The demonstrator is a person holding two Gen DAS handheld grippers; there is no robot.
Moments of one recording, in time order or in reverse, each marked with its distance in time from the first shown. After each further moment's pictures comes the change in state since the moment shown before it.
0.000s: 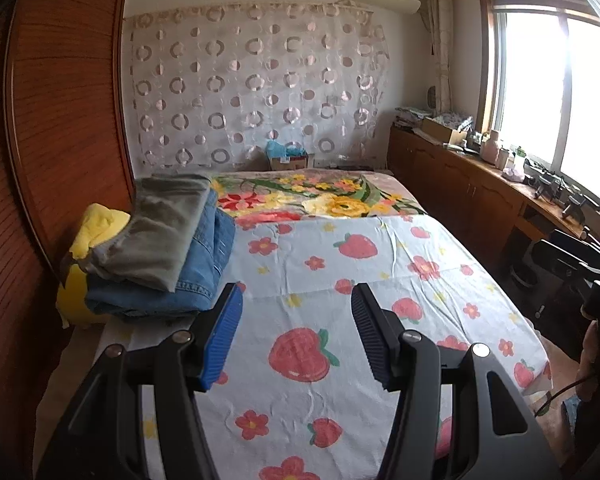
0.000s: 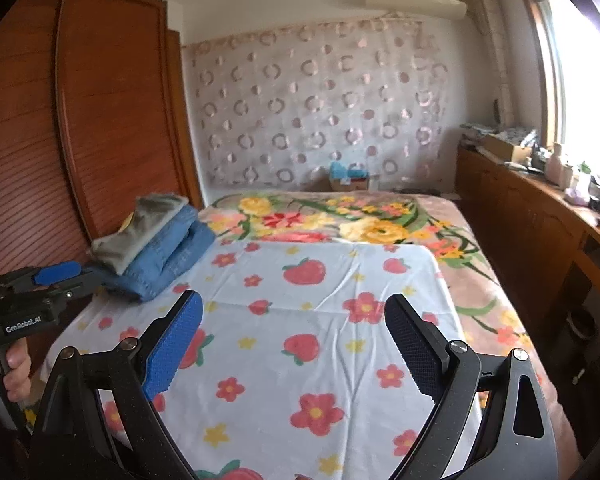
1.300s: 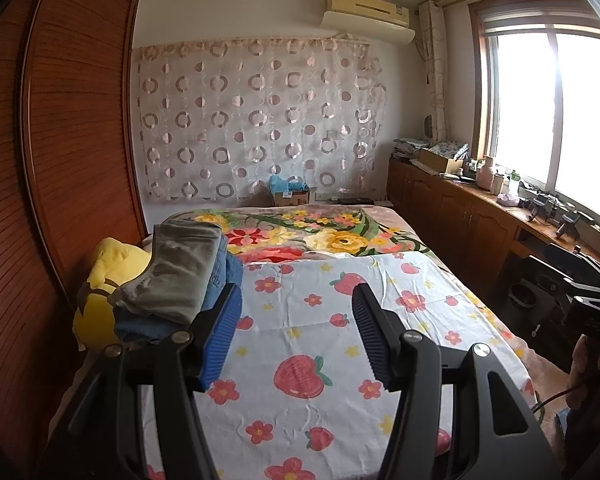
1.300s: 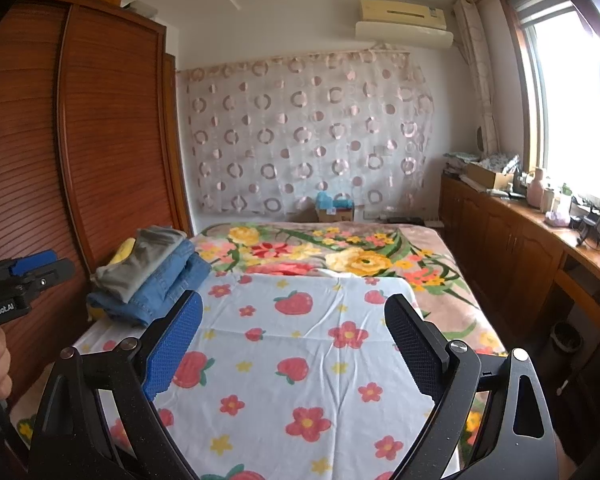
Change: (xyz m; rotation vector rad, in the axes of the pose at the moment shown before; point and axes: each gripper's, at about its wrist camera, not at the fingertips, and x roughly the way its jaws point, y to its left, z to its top) left arm -0.061 -0.001 0.025 0.011 -0.111 0.011; right arm -0.046 0.012 0.021 -0.017 -0.095 -0.044
